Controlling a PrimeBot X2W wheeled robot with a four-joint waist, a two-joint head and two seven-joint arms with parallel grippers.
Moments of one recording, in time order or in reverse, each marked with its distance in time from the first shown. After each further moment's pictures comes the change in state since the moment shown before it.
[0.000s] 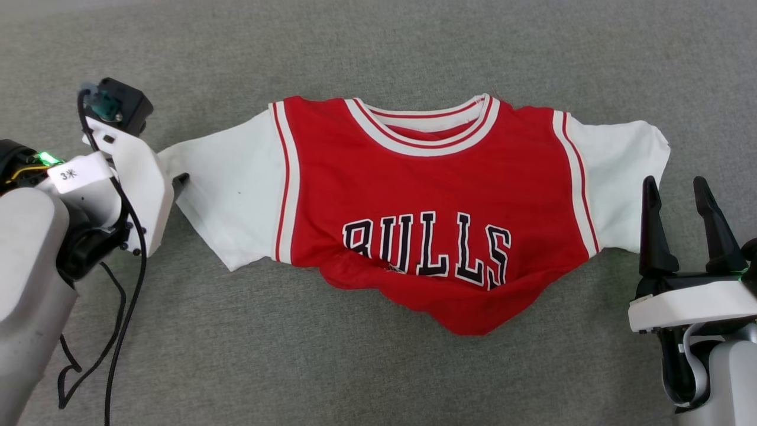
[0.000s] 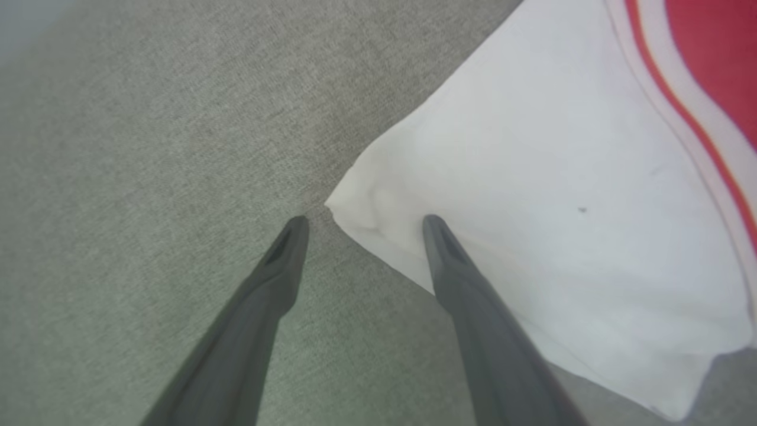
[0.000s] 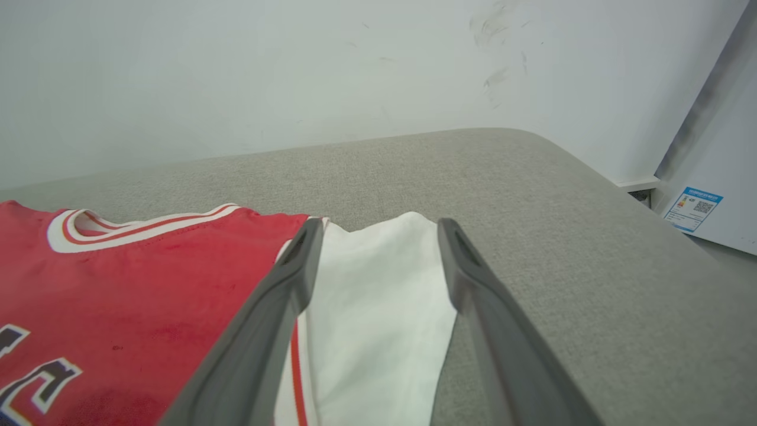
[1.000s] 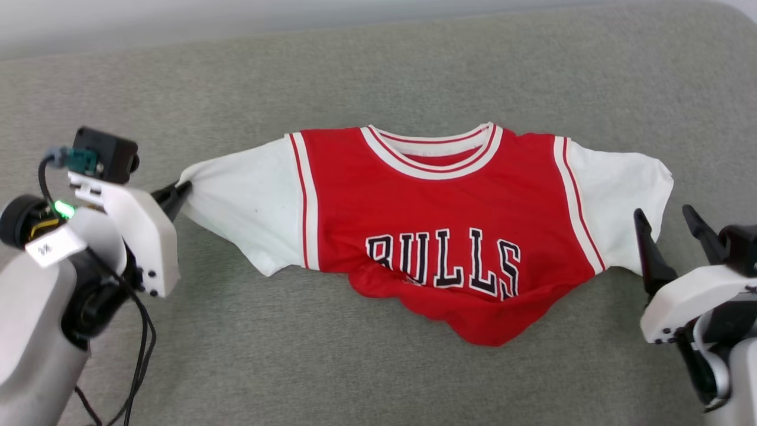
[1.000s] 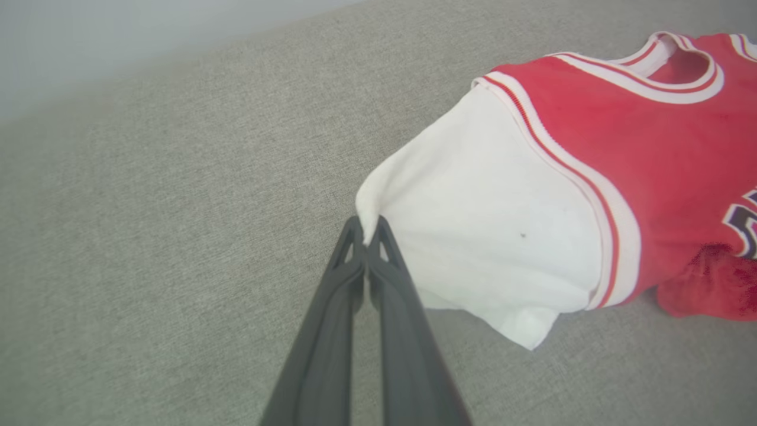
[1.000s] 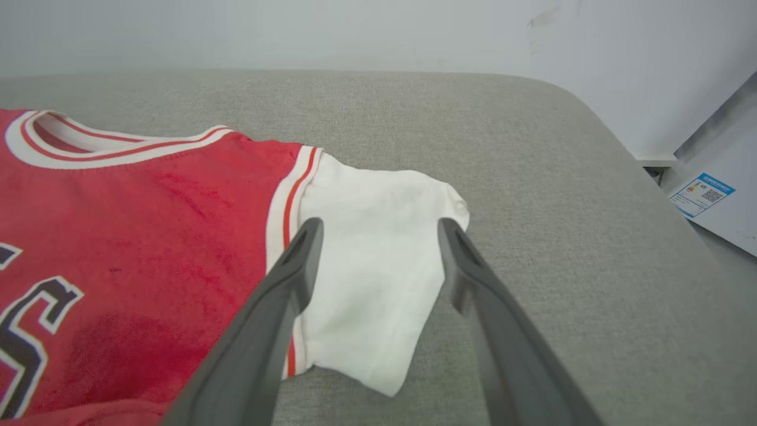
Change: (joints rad) left arm 0.179 -0.002 0.070 -0.094 -0.115 0.083 -0.244; right arm -0.001 -0.069 0.018 0.028 -0.060 0.000 0.270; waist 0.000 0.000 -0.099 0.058
